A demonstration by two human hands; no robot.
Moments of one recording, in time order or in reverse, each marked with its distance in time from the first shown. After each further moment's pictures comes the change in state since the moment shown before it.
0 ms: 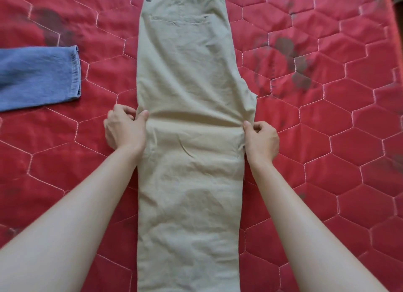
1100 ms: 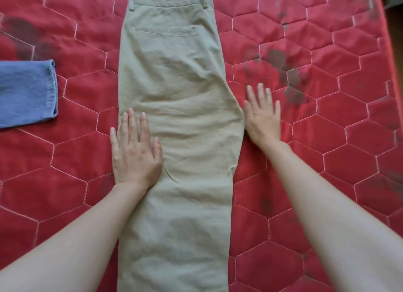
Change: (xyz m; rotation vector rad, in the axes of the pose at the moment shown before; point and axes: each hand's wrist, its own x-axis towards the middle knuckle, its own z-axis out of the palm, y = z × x) left_hand -0.016 -0.015 0.050 0.508 -0.054 0.603; right_hand 0.121 -0.005 0.011 -0.495 -0.171 -0.604
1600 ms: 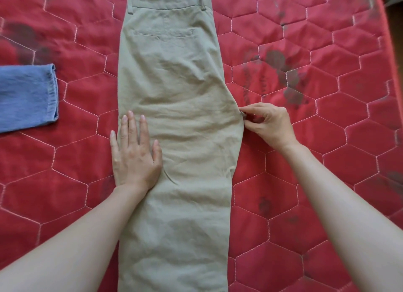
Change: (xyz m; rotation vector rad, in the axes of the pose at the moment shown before) left_hand 0.000 0.000 0.000 0.001 -0.006 -0.006; right_hand -0.014 0.008 -0.038 0.401 0.085 -0.273
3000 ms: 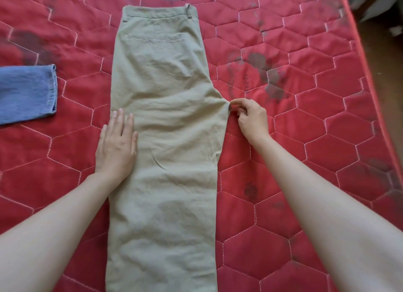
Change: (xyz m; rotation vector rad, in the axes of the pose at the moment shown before) left_hand -0.003 -0.018 -0.021 -0.141 -0.045 0.081; right_hand -0.015 -0.013 0.014 0.051 0.123 0.320
